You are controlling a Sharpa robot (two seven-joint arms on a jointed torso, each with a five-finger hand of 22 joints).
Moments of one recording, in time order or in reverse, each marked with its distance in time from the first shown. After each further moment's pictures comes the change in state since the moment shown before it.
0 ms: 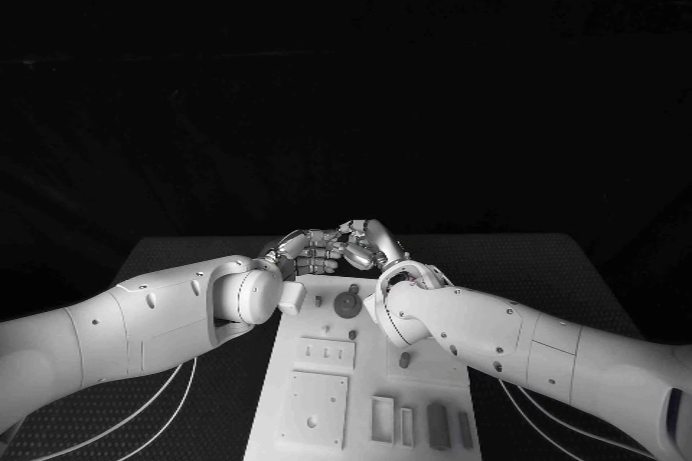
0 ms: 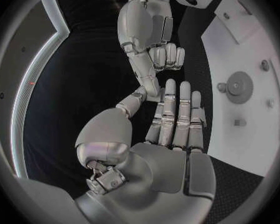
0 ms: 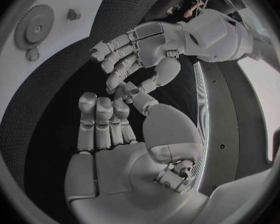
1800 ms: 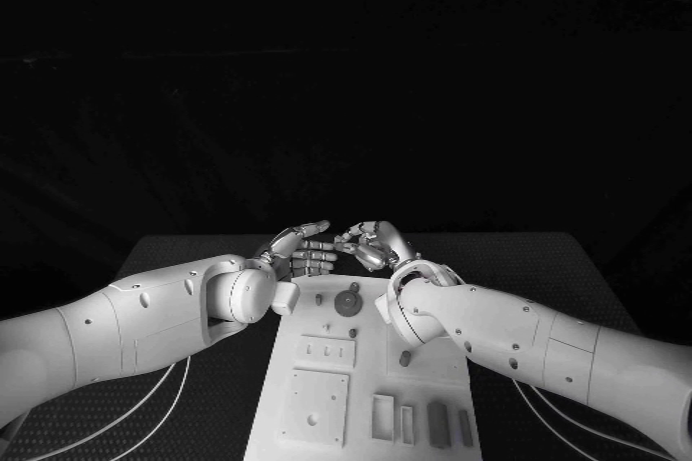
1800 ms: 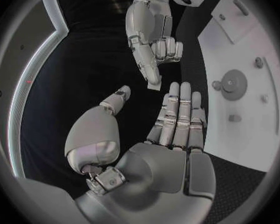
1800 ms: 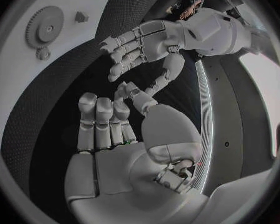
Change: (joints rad) left arm -0.004 -0.021 -0.001 -0.007 -0.003 0.031 -0.029; left_hand -0.130 -0.317 0.062 0.235 0.000 -0.174 0.062 -0.050 -0.015 -0.081 0.067 -0.051 -0.019 -0.018 0.018 -0.019 -0.012 0.000 -0.014 0.014 -0.012 0.000; right arm -0.002 -0.052 0.001 0.026 0.052 0.045 0.008; right_hand 0.023 0.014 -0.047 0.002 0.000 0.000 0.000 0.011 0.061 0.000 0.000 0.015 0.015 -0.004 0.004 0.004 0.003 0.000 -0.005 0.002 0.007 0.000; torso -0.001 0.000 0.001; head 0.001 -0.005
